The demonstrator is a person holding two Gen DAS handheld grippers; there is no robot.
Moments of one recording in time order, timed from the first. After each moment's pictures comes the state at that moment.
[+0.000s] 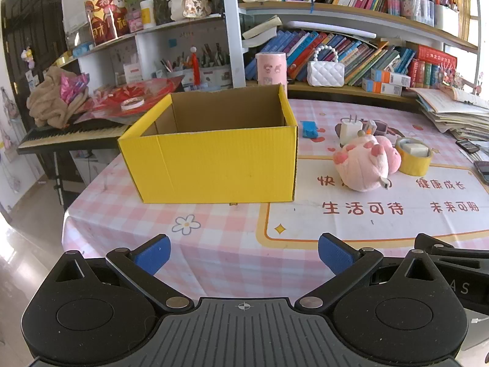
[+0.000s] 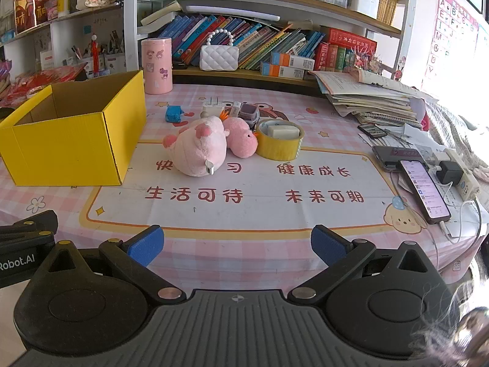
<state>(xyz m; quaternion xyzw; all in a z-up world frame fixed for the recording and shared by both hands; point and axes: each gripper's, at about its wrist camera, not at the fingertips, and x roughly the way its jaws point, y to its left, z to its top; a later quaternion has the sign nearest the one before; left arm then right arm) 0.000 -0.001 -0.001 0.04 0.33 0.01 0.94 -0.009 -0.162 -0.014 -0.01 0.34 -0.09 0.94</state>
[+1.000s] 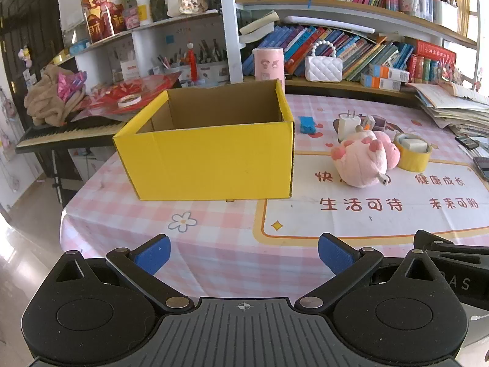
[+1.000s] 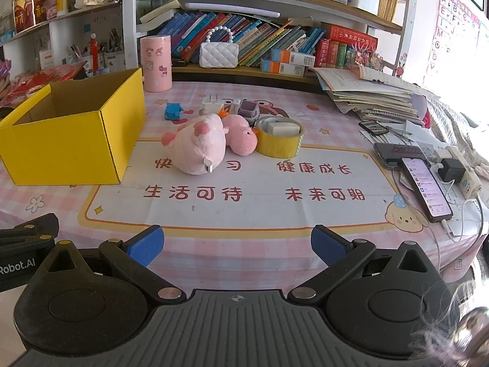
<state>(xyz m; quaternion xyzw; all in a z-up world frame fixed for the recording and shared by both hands) 0.001 -0.003 -0.005 0.04 0.34 0.01 0.94 -0.006 -0.164 -0.016 0.00 0.34 -0.09 0.94</state>
